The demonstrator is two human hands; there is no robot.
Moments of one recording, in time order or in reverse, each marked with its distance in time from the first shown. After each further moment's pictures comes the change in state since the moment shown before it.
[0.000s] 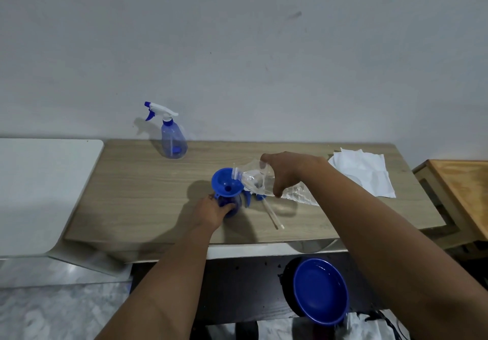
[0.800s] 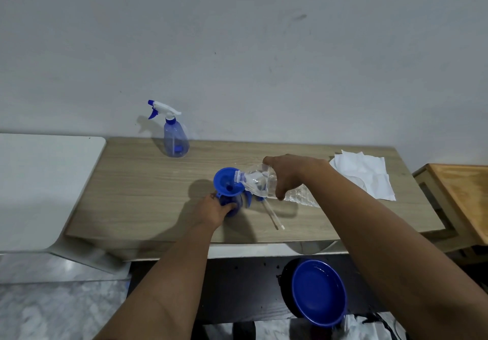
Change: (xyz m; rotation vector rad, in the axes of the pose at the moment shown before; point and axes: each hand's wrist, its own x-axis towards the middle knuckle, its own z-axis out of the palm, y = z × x) left_hand 0.014 -0.009 0.008 -0.011 -0.028 -0.002; right_hand 0.001 -0.002 0.003 -0.041 -0.013 0.002
